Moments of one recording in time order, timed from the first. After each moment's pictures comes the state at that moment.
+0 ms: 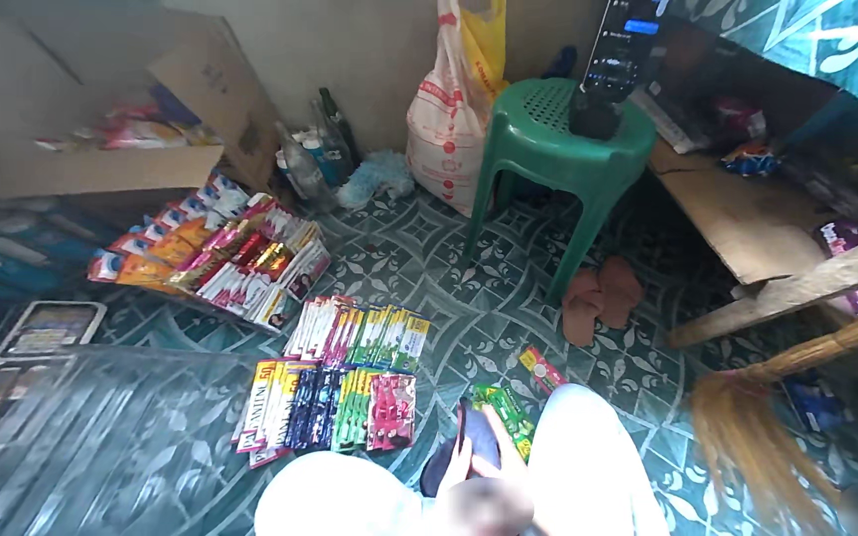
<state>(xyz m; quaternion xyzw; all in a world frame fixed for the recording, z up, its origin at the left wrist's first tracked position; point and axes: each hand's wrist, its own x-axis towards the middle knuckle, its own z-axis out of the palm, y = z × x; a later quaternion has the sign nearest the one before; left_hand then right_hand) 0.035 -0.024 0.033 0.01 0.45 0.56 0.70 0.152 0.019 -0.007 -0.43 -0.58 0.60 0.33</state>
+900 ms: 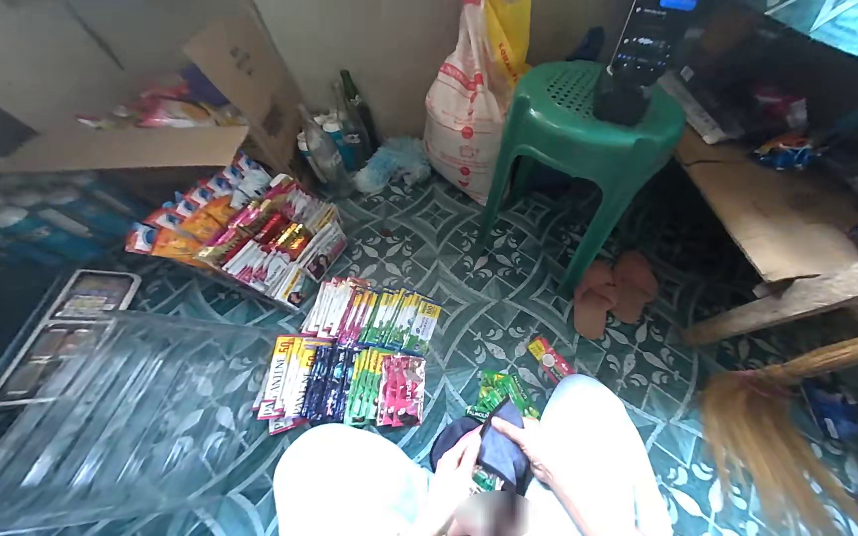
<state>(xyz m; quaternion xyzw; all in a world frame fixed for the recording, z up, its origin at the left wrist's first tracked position) 0.006 -0.037 0.016 0.38 0.62 0.38 0.58 0.175 0.046 -0.012 -0.56 -0.34 0.72 0.22</state>
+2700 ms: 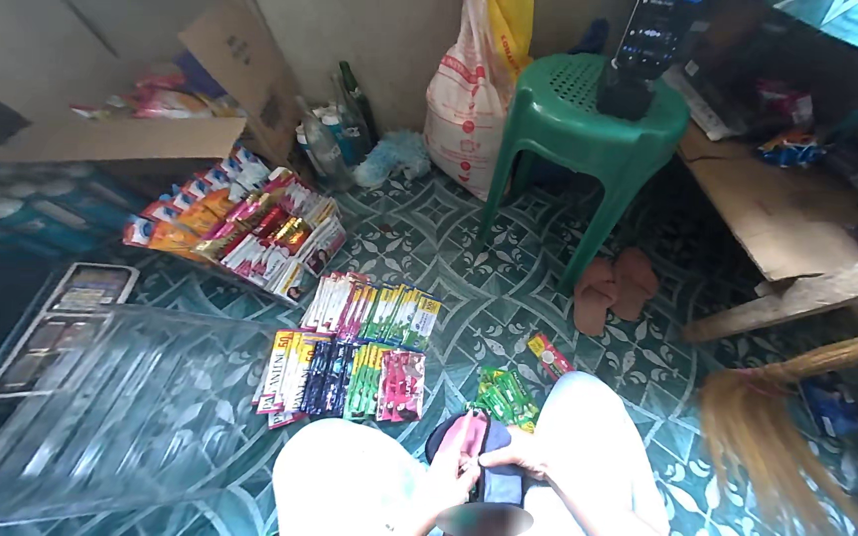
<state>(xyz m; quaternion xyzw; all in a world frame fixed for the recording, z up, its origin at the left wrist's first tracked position) -0.016 -0.032 0.027 0.52 0.60 0.18 0.58 0.179 0.049 -0.017 -0.41 -0.41 0.82 0.05</state>
